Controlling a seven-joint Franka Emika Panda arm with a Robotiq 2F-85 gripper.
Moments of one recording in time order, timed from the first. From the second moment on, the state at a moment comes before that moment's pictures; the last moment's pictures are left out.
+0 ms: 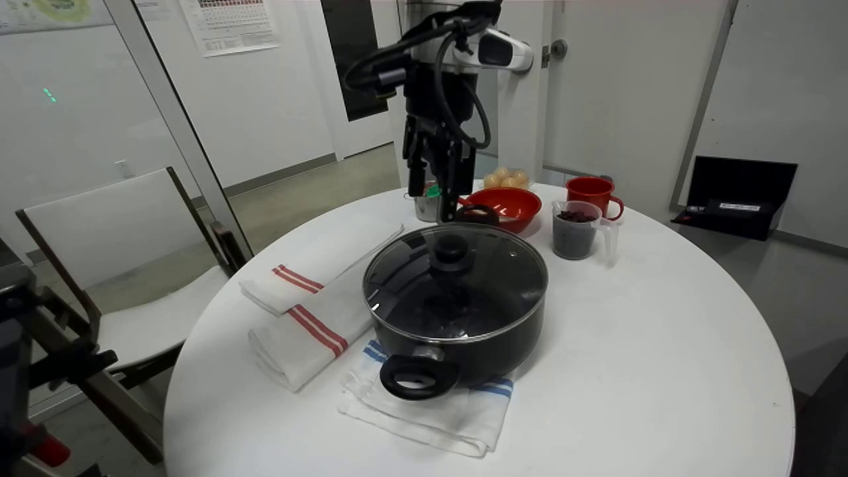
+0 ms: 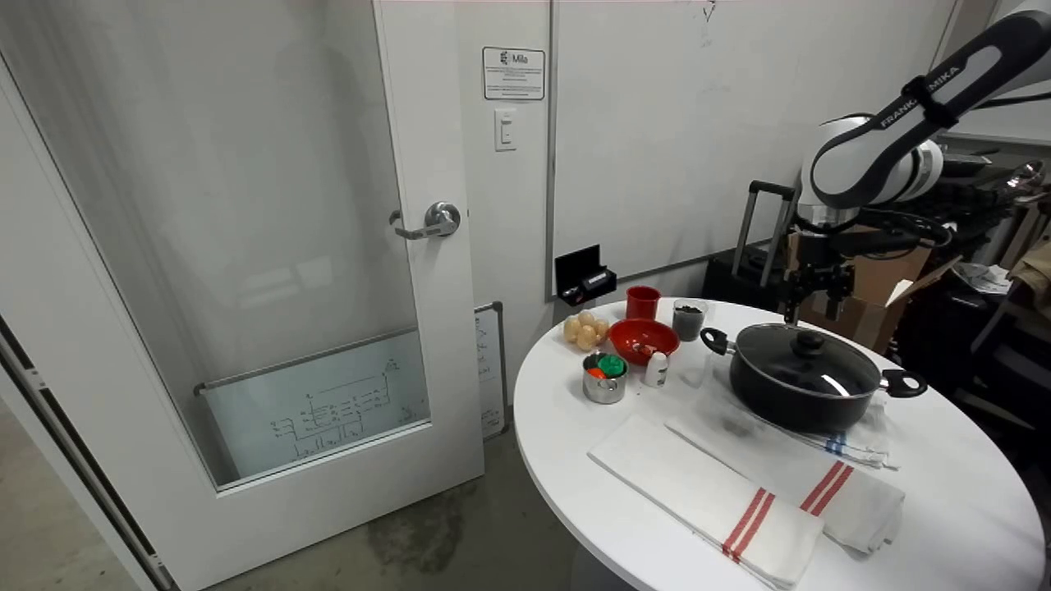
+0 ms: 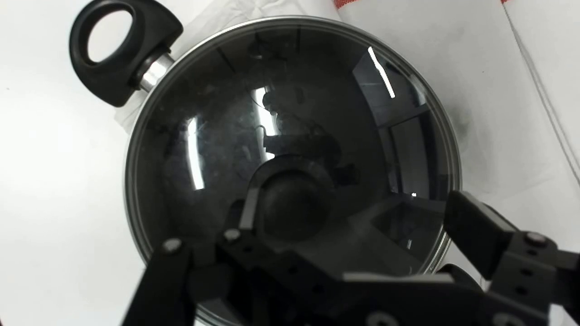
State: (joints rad) arm -0.12 0.74 -0.05 -1.77 0.09 2.31 0.12
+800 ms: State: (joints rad) arm -0.12 0.74 -0.05 -1.77 0.09 2.31 0.12
